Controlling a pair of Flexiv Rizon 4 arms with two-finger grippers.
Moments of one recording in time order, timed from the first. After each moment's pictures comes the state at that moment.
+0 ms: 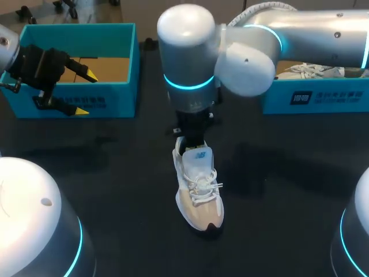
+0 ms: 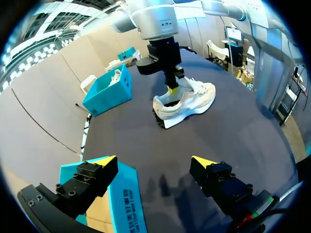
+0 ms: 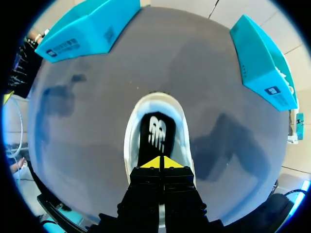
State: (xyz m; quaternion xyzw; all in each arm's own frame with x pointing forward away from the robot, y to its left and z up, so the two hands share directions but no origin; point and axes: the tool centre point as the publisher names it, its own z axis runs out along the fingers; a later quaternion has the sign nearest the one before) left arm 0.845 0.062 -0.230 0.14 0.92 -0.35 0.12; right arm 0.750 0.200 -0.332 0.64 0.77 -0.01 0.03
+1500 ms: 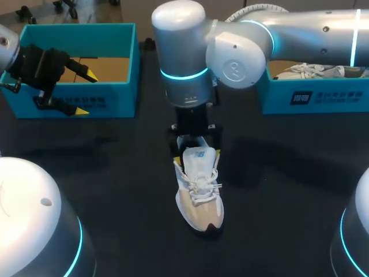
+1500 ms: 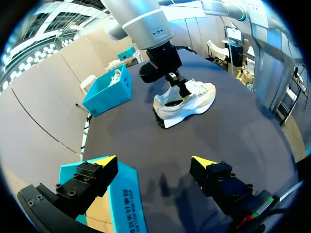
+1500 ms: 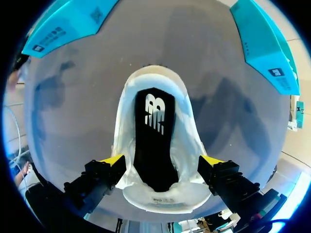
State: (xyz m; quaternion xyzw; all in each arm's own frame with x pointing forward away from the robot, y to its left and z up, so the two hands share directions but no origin) left arm 0.845 0.062 -0.230 0.14 0.92 -0.35 0.12; right arm 0.728 0.197 -0.341 0.66 0.74 -0.09 -0.03
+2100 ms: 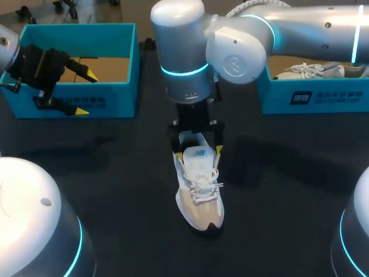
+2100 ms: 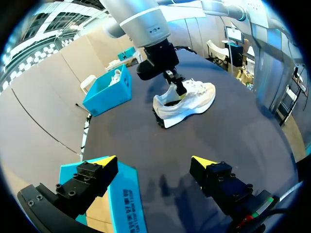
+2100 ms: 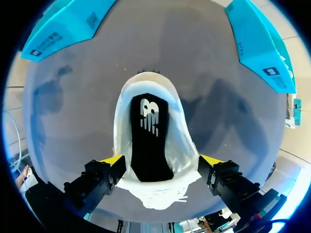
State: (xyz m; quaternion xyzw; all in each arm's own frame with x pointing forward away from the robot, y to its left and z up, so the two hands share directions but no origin) left arm 0.845 0.062 -0.230 0.14 0.92 -0.35 0.12; right arm 0.736 0.192 -0.329 0.67 0.74 -0.09 -0.01
